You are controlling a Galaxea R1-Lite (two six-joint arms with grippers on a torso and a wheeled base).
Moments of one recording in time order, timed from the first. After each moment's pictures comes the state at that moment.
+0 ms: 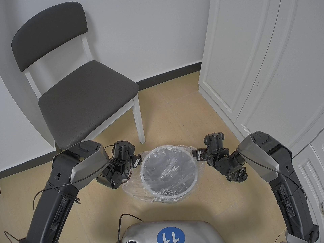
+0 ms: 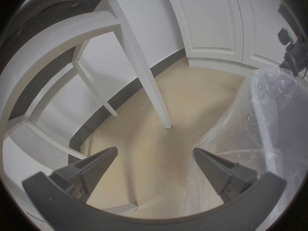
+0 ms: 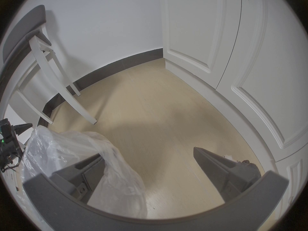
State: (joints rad) left arm -0.36 2.79 -1.45 -0.96 0.34 0.32; right arm 0.36 2.76 -1.62 -0.61 -0.27 0.25
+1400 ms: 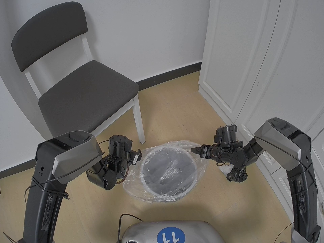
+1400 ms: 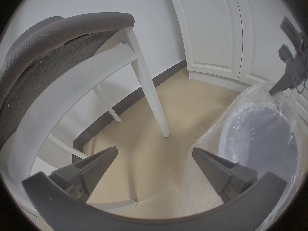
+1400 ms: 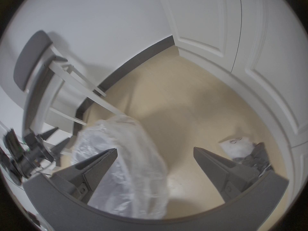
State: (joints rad) left arm -0.39 2.58 -1.19 -1.04 0.34 0.26; right arm 0.32 2.54 -1.38 -0.58 0.08 0.38
